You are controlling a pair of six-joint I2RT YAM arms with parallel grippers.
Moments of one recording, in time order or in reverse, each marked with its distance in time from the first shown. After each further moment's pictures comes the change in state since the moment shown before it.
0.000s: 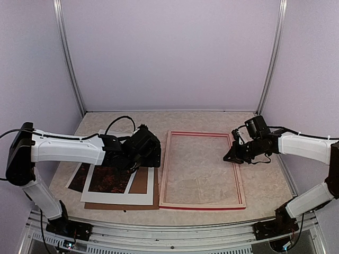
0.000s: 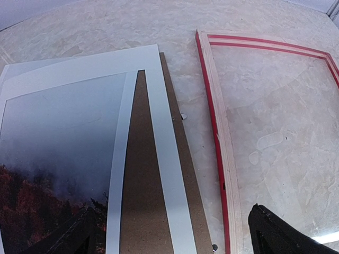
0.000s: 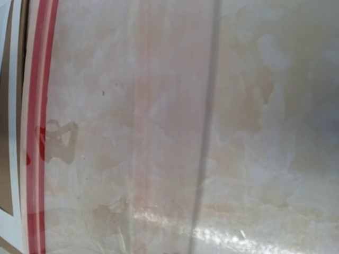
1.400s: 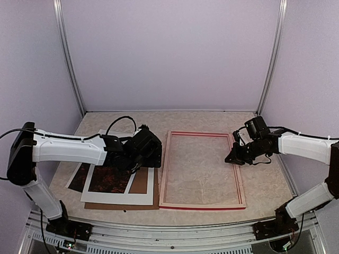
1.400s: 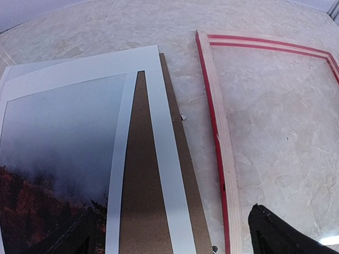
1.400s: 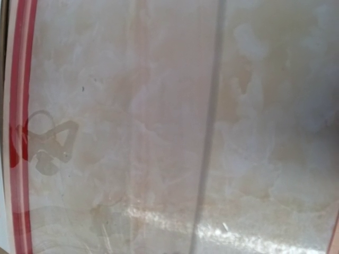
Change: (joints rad) left arm -0.007 0.014 0.010 -0.003 -0.014 0.000; right arm 0.000 -0.001 0.000 -0.036 0.033 -0.004
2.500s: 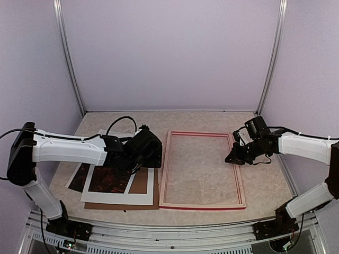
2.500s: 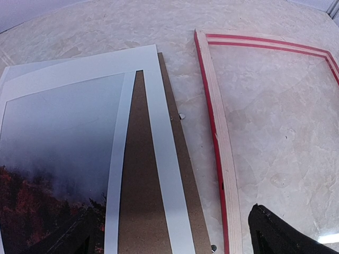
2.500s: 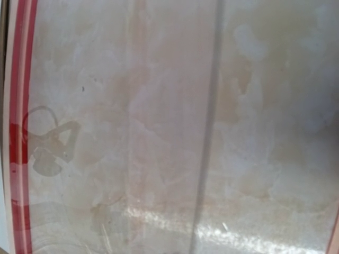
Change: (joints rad) left arm -0.005 0.000 0.000 0.000 0.000 0.000; right arm 0.000 -0.002 0.000 -0.001 0.002 -0.003
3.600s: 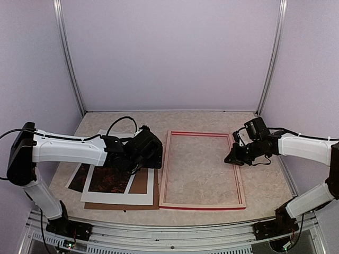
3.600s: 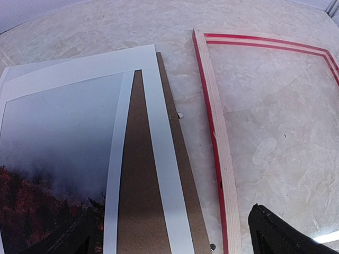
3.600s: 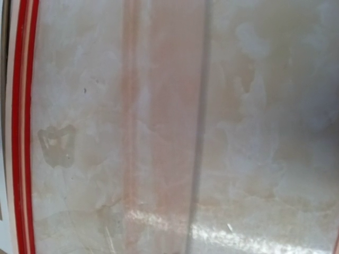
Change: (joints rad) left arm -0.005 0.000 0.000 -0.001 -0.003 0.000; right arm 0.020 -0.005 -0.013 0.021 0.007 0.030
